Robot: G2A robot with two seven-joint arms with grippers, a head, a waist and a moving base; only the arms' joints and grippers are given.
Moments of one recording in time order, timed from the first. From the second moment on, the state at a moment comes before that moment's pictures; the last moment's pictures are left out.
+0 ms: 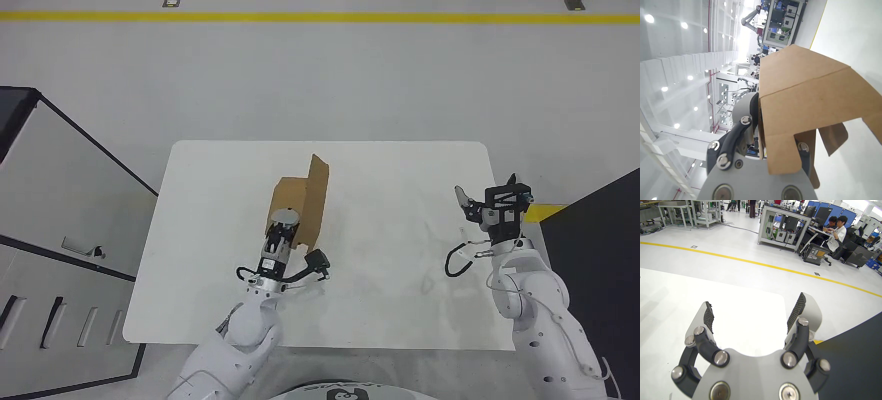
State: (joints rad) left arm 1.62 -1.27 -1.01 -1.58 2.91 0.54 -0.25; right arm -1.73 -1.15 1.60 -1.80 -1.33 0.00 0.00
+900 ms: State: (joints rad) left arm 1.55 -1.16 -1.19 -1.57 3.07 0.87 0.15; right arm -1.73 -1.15 1.60 -1.80 -1.33 0.00 0.00
